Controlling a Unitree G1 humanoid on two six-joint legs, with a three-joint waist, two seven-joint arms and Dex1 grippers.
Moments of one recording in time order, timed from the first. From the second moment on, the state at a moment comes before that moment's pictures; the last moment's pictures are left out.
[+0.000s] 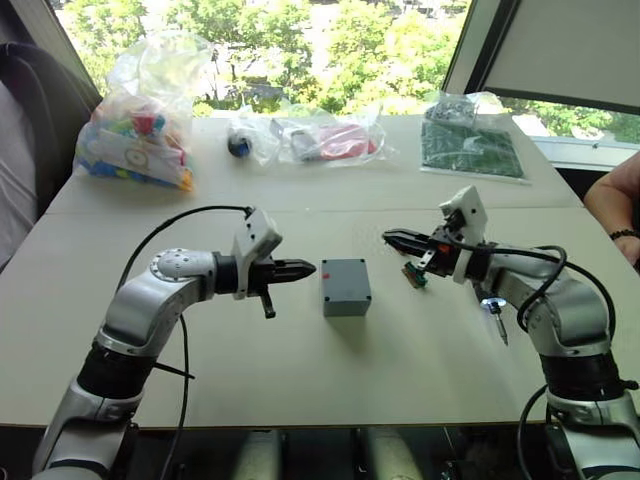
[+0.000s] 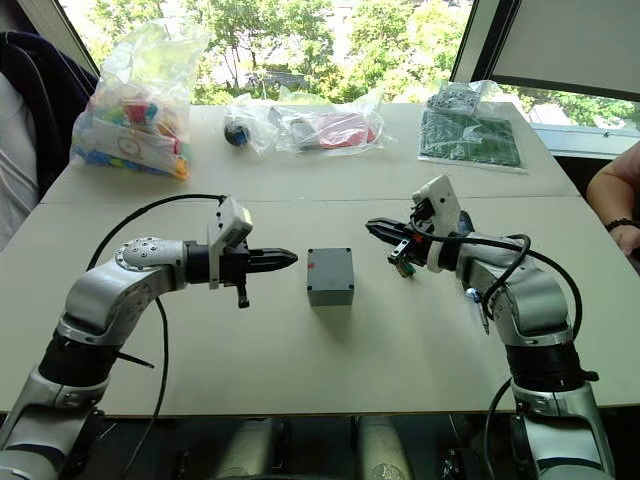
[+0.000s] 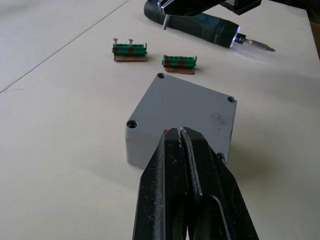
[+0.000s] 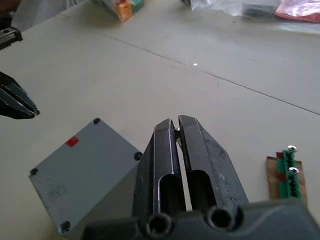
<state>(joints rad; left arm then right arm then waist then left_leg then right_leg) -0.50 0.62 -0.12 -0.26 -0.48 0.73 -0.94 -0.46 -0.59 -0.04 -0.24 0.46 0.72 0.76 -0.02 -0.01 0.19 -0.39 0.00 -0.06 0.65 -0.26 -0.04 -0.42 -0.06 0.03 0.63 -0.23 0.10</state>
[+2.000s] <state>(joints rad) -0.53 0.62 -0.17 -0.41 -0.57 0.74 -1.00 -0.73 -1.13 0.06 -0.05 0.44 1.33 0.79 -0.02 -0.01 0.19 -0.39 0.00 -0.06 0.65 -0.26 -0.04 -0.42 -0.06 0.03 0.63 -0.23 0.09</state>
